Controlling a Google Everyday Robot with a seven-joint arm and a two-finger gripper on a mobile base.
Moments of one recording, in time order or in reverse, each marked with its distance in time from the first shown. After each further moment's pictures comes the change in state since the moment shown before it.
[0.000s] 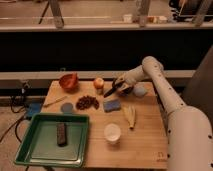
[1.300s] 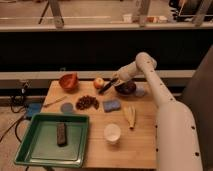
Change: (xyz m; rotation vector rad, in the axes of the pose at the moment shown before) arm -0.021 -0.041 0.034 0.012 -0.020 -0.071
